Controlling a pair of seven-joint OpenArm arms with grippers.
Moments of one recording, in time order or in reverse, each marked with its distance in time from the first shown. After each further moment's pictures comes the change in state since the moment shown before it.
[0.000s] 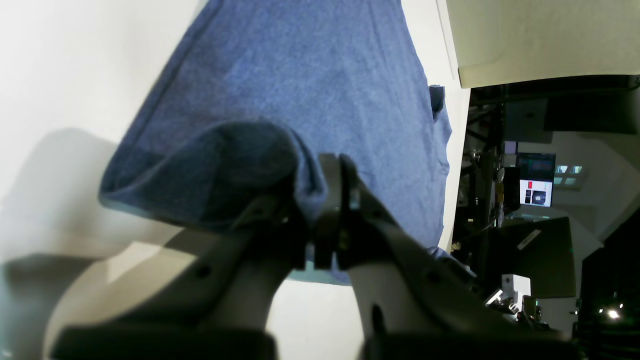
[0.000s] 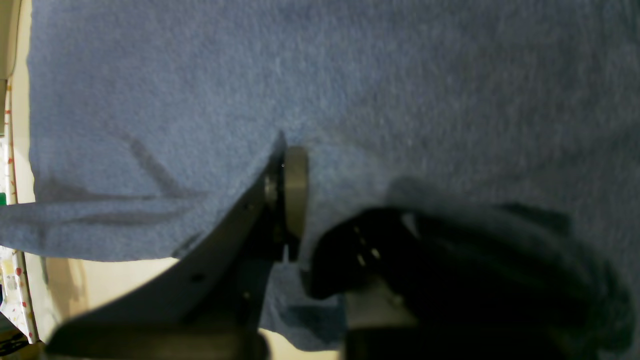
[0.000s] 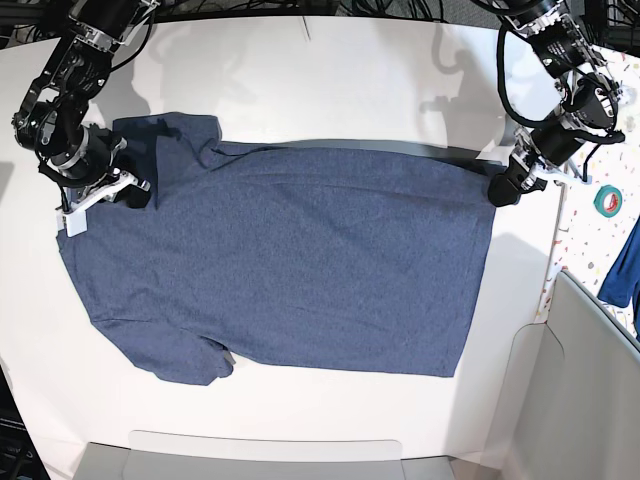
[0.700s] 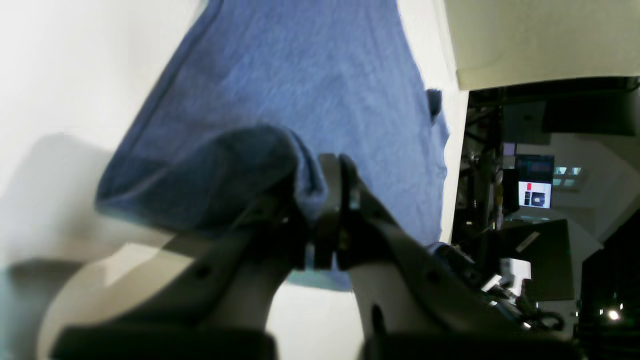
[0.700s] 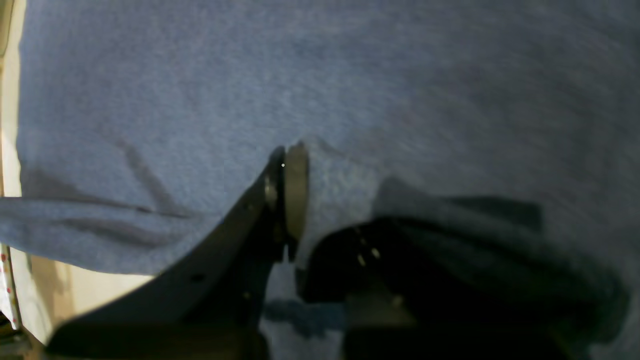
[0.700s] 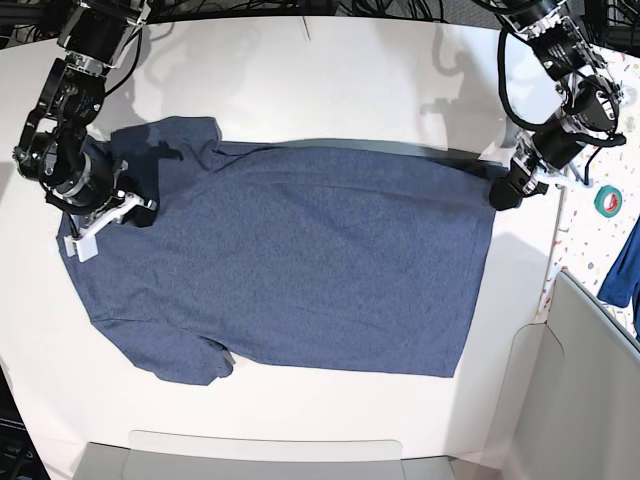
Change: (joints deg) left arm -1.4 0.0 0.0 0.0 0.0 0.0 0.0; right arm 4.7 4.3 -7.7 -7.4 -0.3 0.0 2.4
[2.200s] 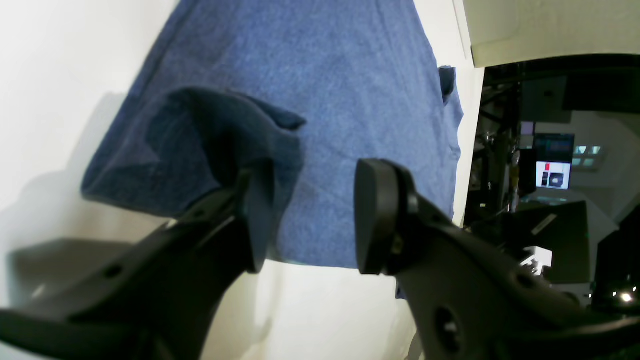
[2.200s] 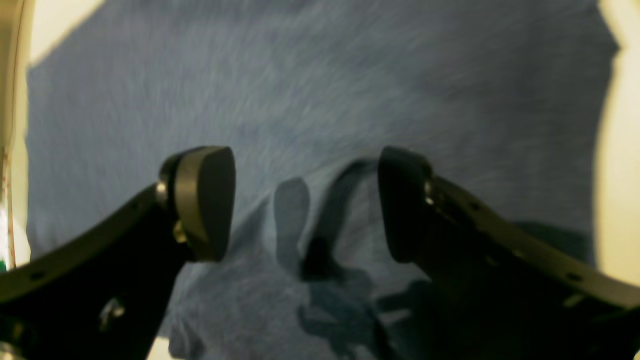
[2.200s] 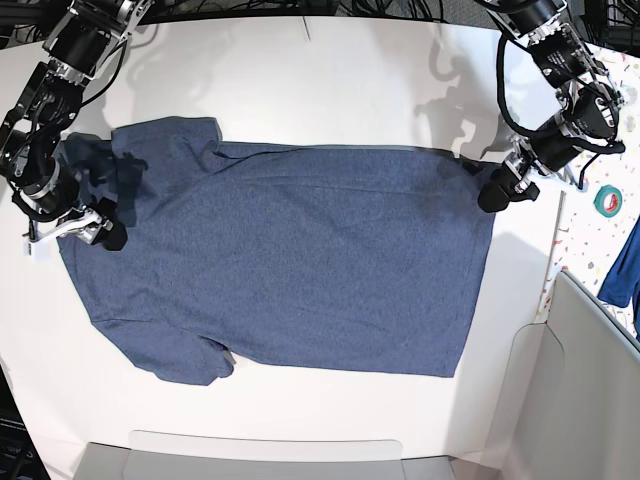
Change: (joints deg) left arm -1.4 0.2 0.0 0.0 3.2 0.0 5.4; right arm 3.2 2.2 9.6 -4.4 0.1 -0.2 4.2
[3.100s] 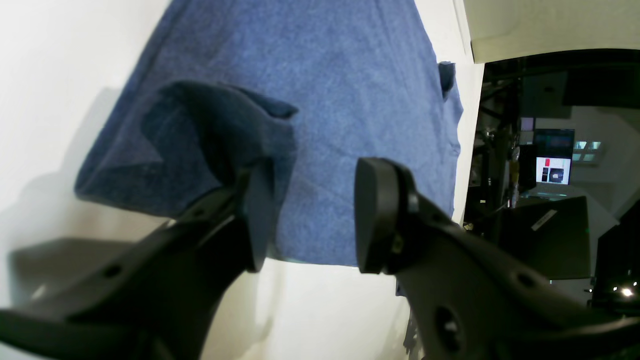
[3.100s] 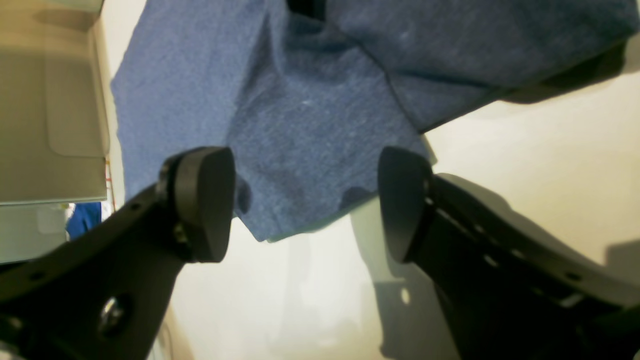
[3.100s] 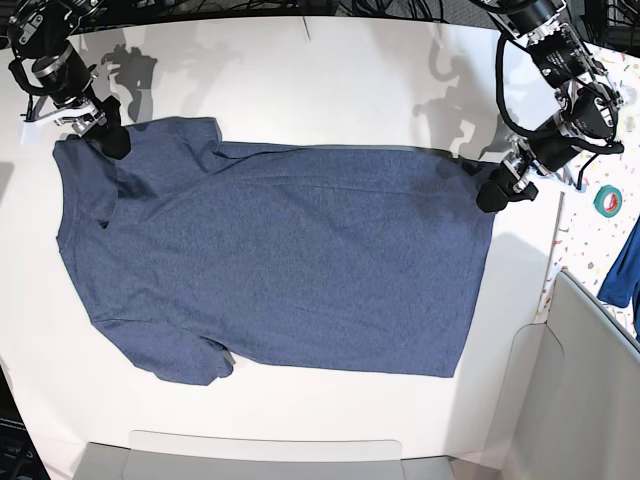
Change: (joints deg) left arm 0.0 0.2 0.2 0.0 0.0 -0.4 0.0; right arm -23.5 -14.6 17.8 19.0 19.5 0.0 -4.5
